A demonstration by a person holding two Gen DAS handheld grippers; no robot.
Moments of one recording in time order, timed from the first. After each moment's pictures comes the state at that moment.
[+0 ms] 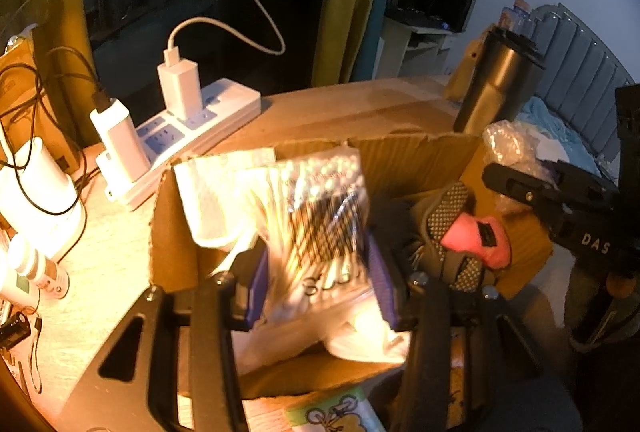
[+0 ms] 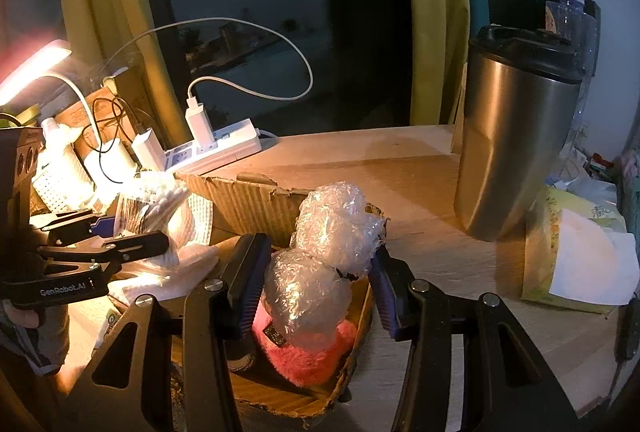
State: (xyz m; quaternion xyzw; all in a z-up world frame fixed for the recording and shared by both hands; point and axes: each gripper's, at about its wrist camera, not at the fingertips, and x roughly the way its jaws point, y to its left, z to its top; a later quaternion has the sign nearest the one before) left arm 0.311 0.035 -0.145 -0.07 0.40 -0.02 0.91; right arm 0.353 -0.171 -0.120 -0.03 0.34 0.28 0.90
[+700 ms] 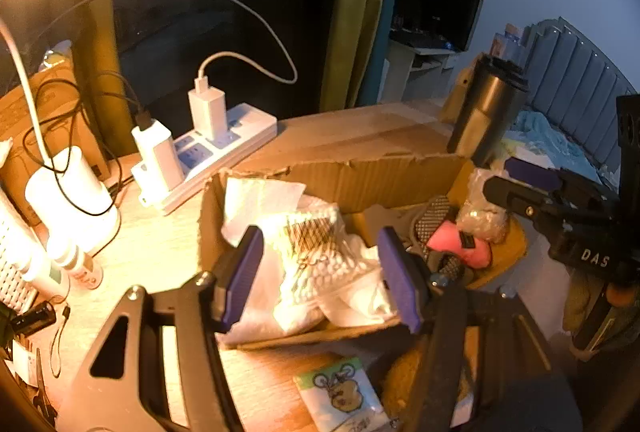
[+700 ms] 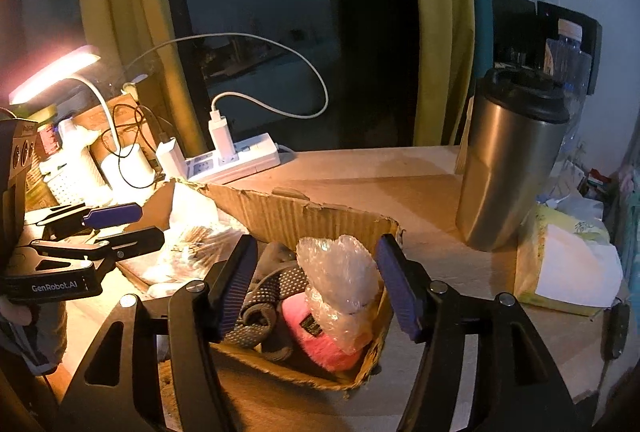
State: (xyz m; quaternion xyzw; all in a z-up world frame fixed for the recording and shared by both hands) left arm 0.280 0.044 -0.115 -0.07 0.37 -0.01 0.93; right arm 0.324 -0.166 -0.092 -0.04 0.32 0.29 0.90
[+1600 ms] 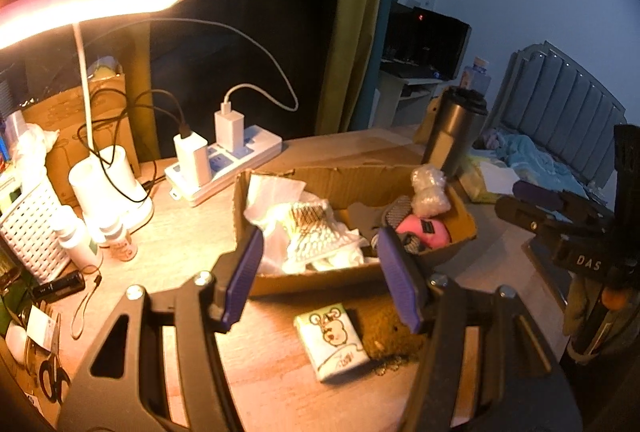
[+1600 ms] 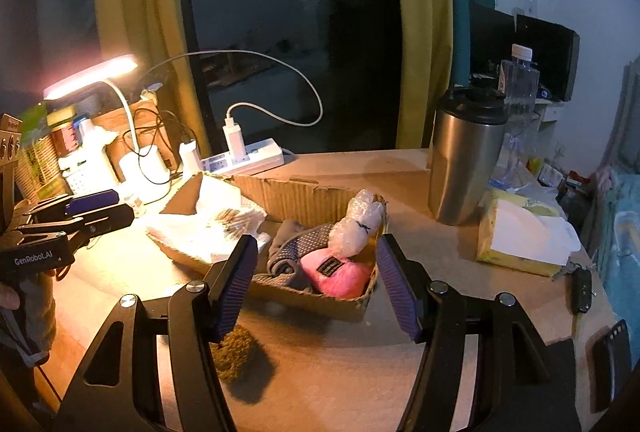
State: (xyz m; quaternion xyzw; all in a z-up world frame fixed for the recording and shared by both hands) left arm 0.199 0.051 -0.078 -0.08 0.32 -0.01 0.94; right arm 0.248 -0.186 -0.062 -0.04 0.30 0.26 0.92
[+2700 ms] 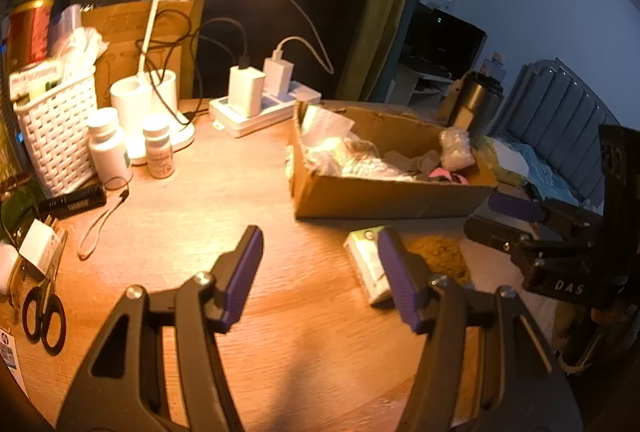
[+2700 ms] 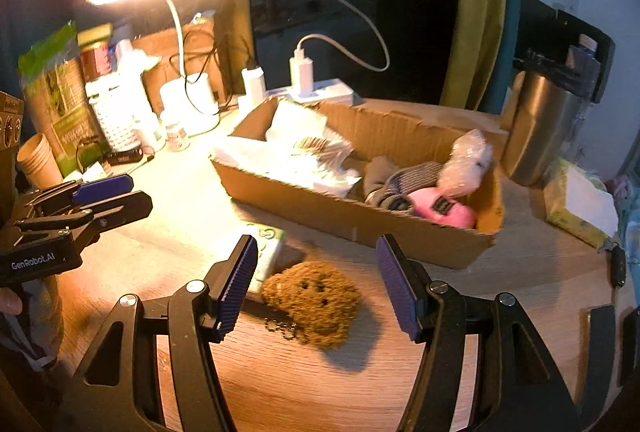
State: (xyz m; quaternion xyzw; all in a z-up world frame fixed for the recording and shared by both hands) left arm 0.134 0.097 -0.128 -0.13 0.33 0.00 0.94; right arm 0.200 -0.098 -0.108 -0.10 0.36 0.29 0.88
